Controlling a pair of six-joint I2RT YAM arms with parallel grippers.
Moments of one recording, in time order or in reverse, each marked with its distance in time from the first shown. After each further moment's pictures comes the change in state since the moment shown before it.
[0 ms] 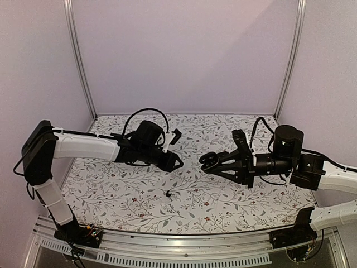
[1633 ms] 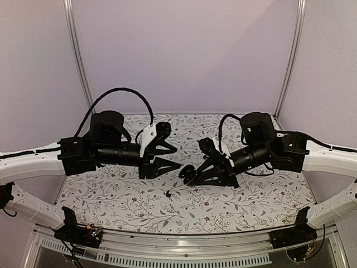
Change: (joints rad) left arm -0.219 -0.573 -0.163 -0.018 0.086 0.424; right arm 0.087 0.296 0.327 -0.336 -0.117 -0.239
